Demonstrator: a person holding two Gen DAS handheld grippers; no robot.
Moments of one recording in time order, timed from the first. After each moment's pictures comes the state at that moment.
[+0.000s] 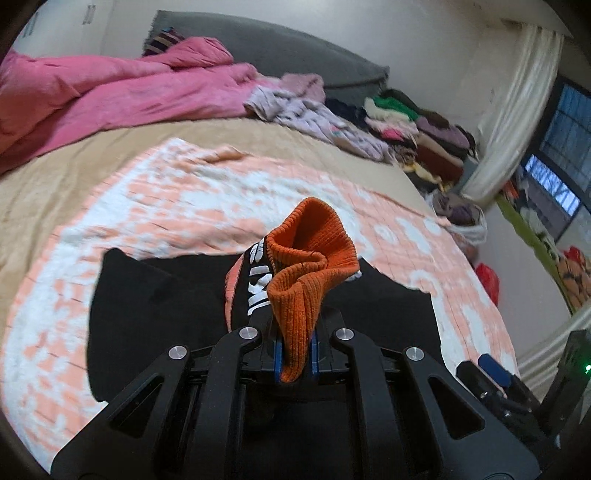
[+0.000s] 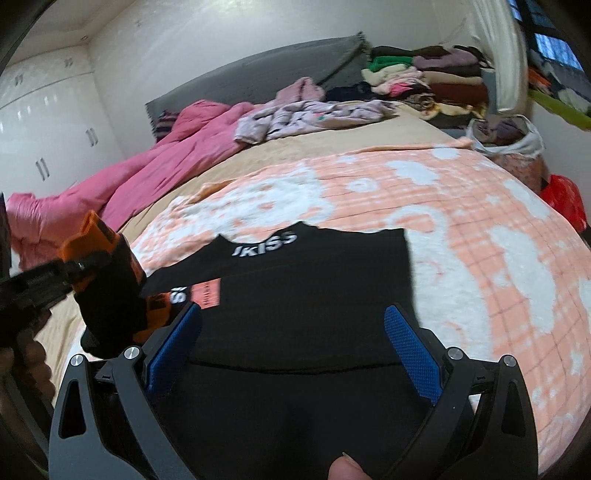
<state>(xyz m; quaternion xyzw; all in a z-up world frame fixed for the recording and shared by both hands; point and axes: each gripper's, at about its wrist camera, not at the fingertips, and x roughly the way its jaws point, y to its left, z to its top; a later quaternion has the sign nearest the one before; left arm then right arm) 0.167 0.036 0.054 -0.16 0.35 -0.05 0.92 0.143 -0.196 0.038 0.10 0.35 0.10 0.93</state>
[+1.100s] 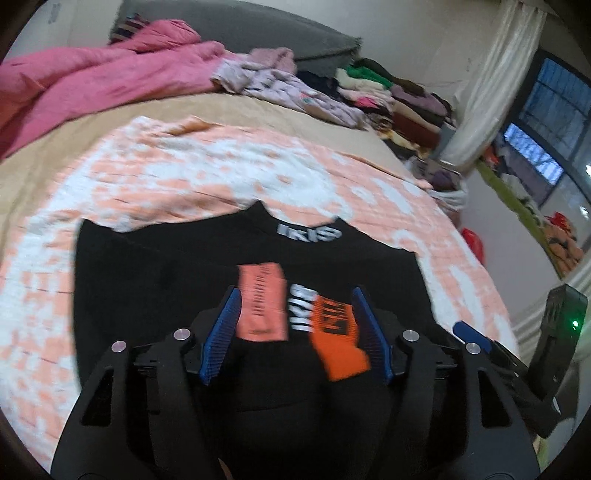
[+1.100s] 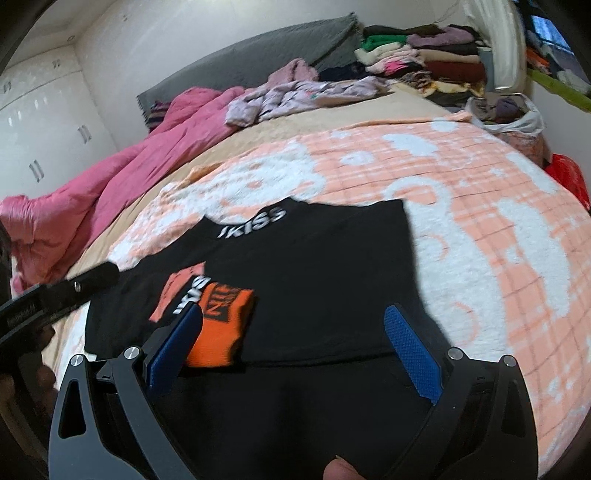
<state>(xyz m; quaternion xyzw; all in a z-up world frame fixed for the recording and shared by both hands) 0.167 0.024 0.031 -0.14 0.38 -0.09 0.91 0.159 -0.193 0.009 0.11 0.39 0.12 0.91</state>
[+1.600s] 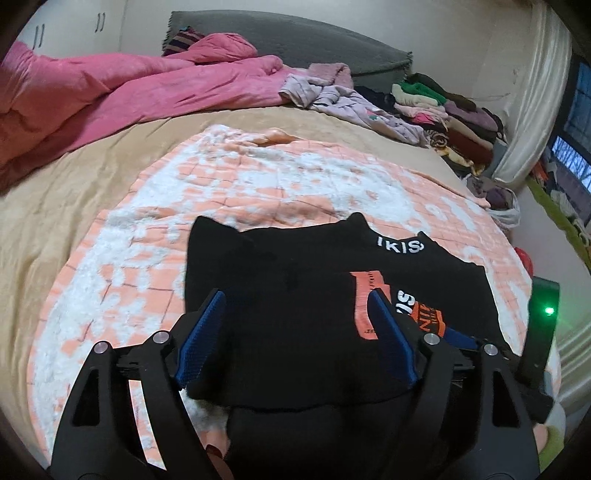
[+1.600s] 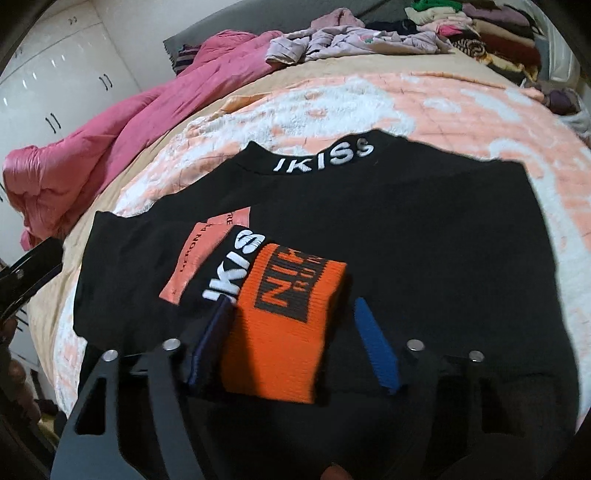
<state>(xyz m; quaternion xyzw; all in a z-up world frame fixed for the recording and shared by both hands) 0.148 0.087 0.024 -0.12 0.37 0.01 0.92 0.206 -0.113 -0.044 0.08 0.46 0.18 0.86</state>
